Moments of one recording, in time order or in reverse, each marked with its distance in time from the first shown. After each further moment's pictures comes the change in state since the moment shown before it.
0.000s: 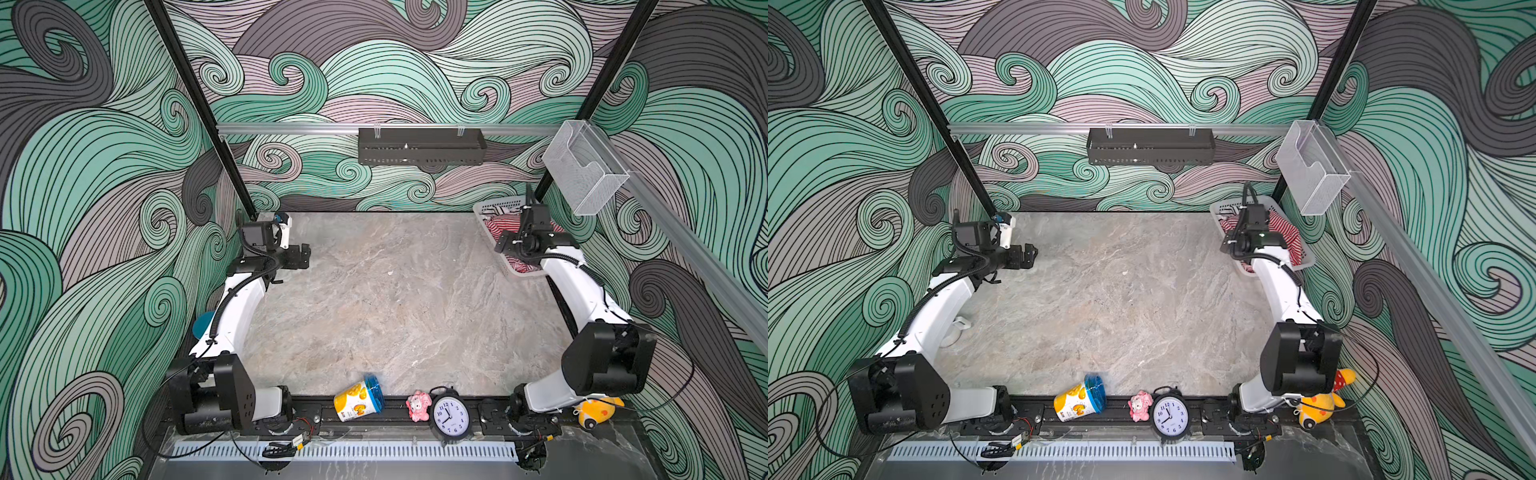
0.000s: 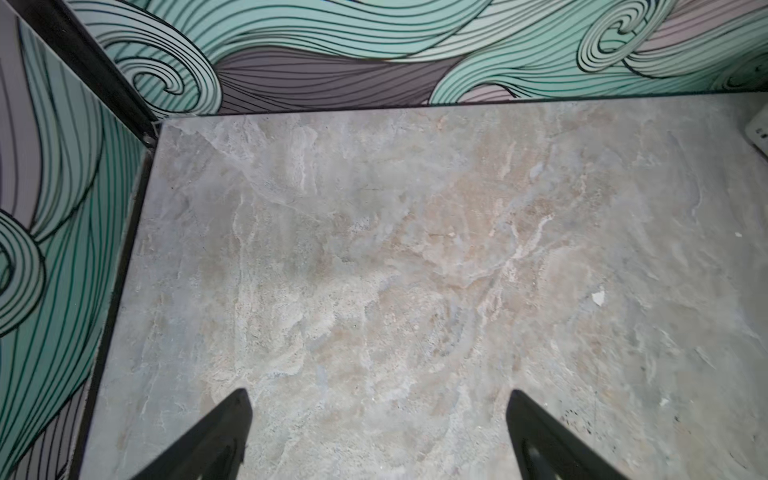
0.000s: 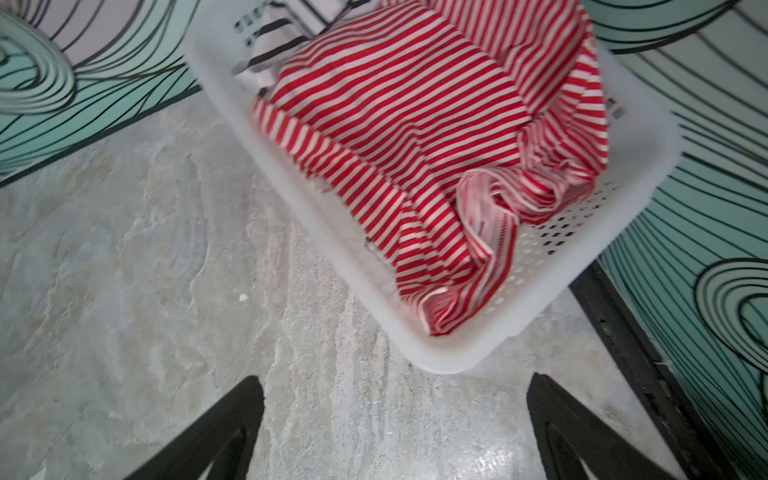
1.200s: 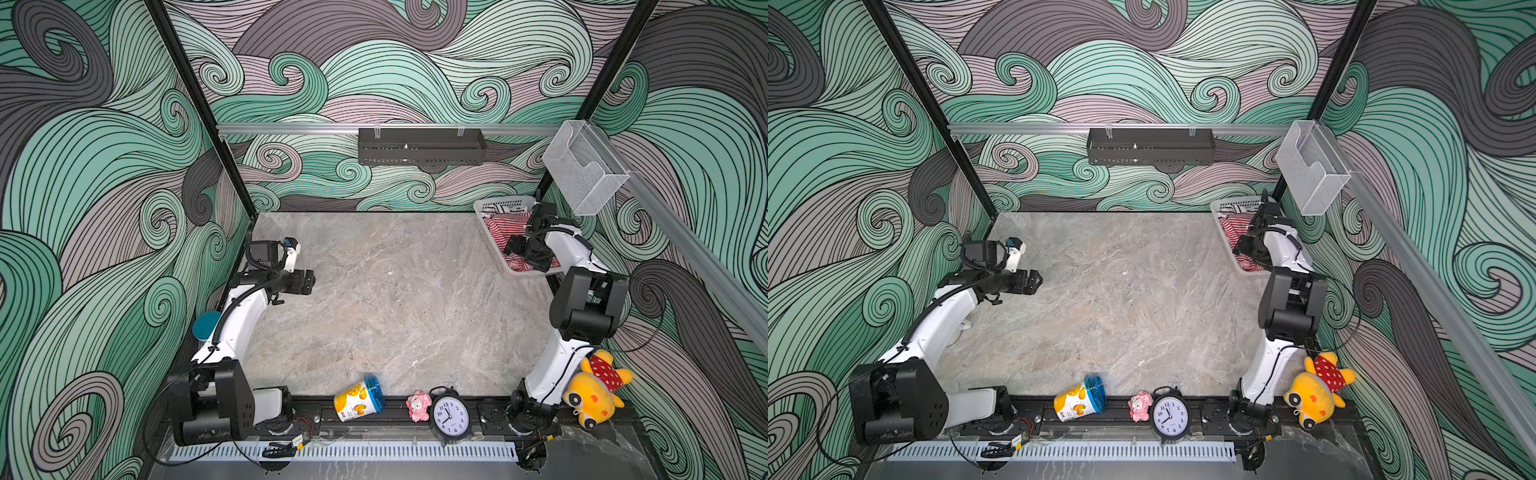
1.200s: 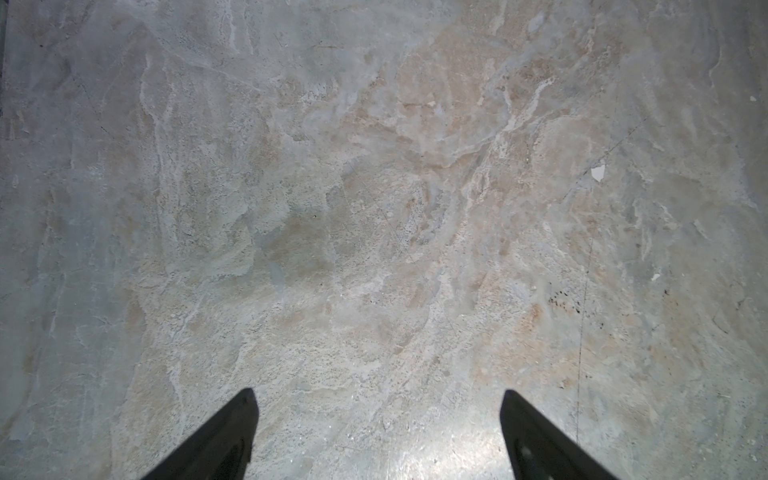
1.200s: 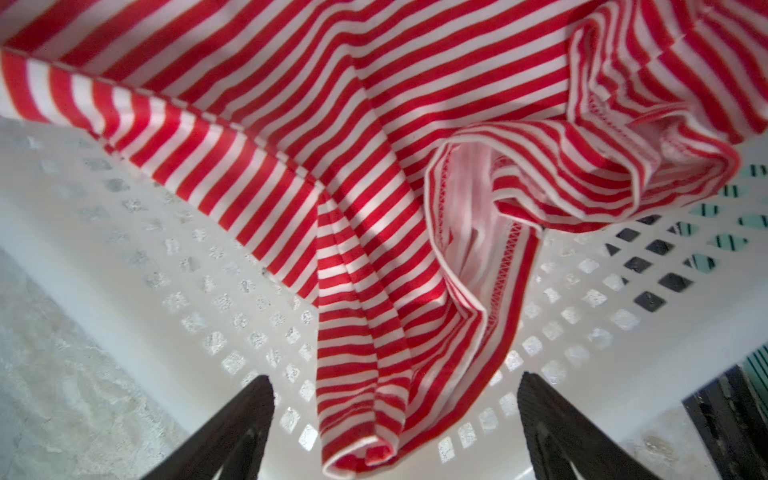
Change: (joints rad) left arm 0.000 -0.048 -0.149 -0.103 0.043 0.061; right arm -0.157 0.379 0.232 -0.148 -0.235 -0.057
